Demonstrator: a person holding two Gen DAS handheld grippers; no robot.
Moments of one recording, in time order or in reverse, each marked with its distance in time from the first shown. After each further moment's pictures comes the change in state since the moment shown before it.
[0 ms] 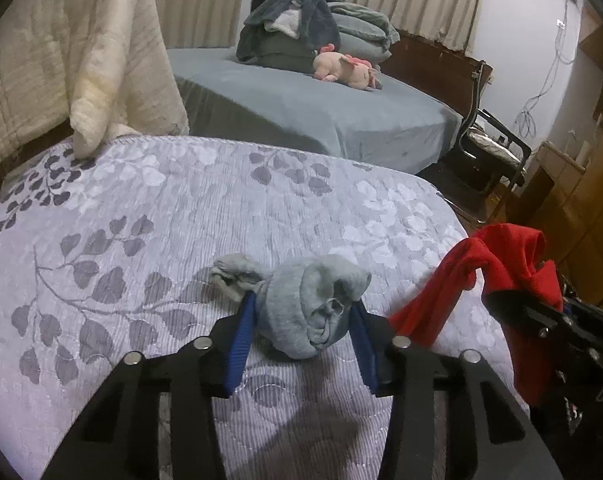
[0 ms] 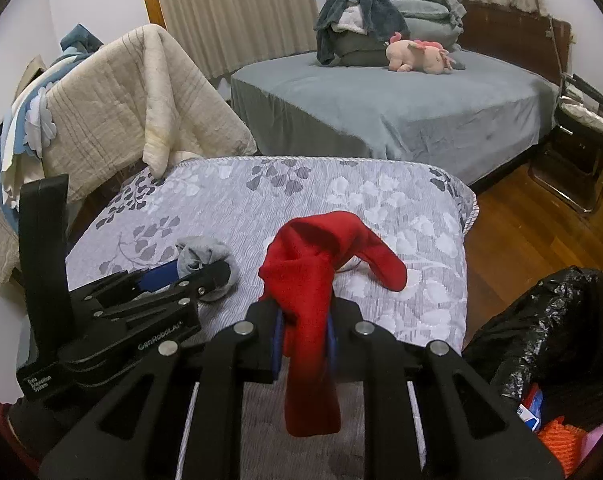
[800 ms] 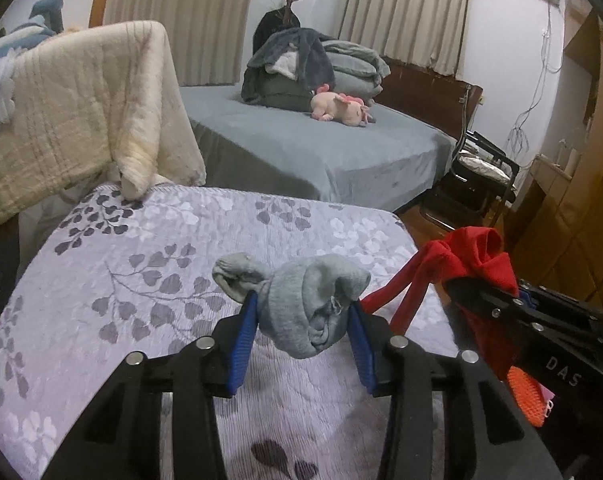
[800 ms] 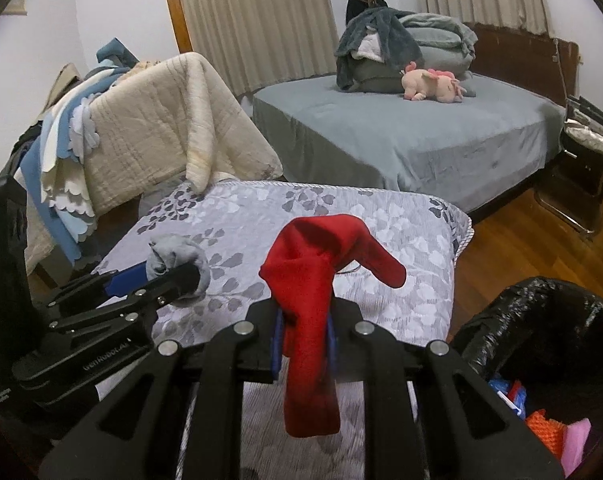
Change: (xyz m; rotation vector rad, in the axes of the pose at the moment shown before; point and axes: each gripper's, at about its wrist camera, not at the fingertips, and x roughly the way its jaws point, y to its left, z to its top) left arm -0.113 -0.030 -0.009 0.020 -0.122 0.042; right arm -0.084 0.016 -0.007 -0.047 -0.076 0.054
